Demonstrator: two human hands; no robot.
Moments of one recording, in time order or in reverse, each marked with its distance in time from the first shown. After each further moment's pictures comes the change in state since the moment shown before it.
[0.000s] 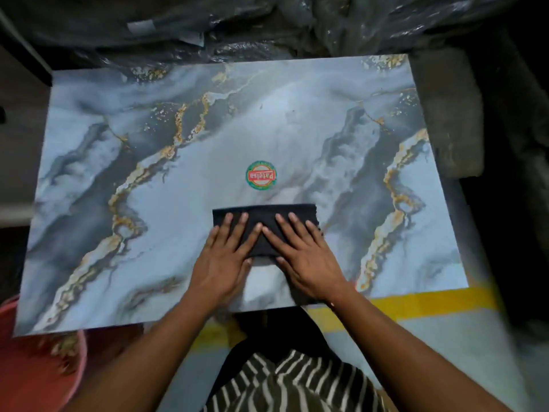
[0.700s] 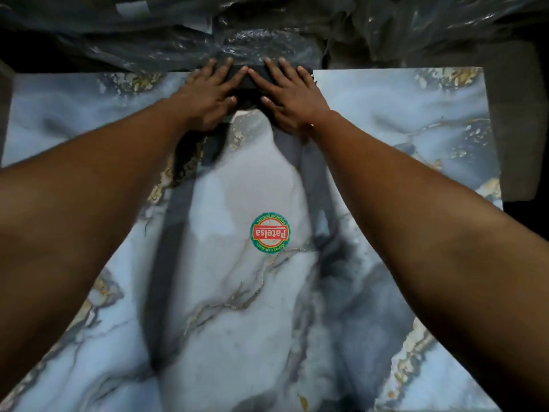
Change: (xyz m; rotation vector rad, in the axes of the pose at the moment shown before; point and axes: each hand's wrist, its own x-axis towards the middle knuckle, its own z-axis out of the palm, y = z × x) left_hand 0.353 -0.195 -0.151 -0.048 -0.082 -0.054; right_hand 0.393 0.128 -0.123 -0.056 0.011 -0.059
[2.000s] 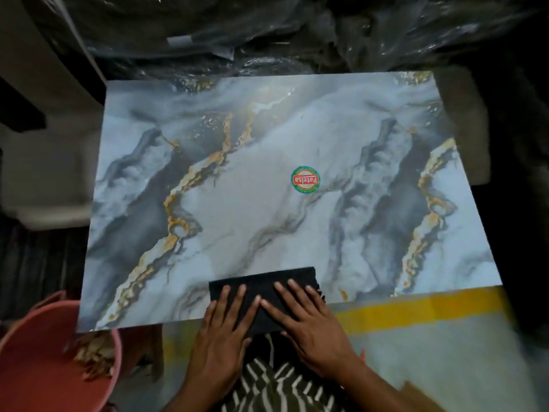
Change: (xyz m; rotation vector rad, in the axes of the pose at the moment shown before) left_hand -0.519 0.110 0.230 -0.031 -0.078 -0.003; right_hand -0.439 -0.310 0.139 0.046 -0.145 0.004
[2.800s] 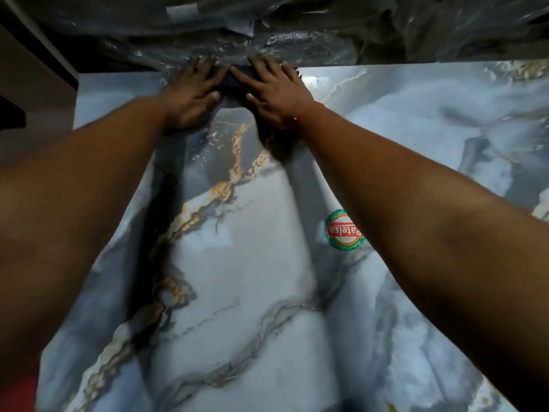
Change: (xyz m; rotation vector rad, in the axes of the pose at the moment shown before) left_hand 0.440 -0.254 -0.268 -0.009 0.102 0.031; right_hand 0.498 0.172 -0.198 -0.073 0.125 -0.039
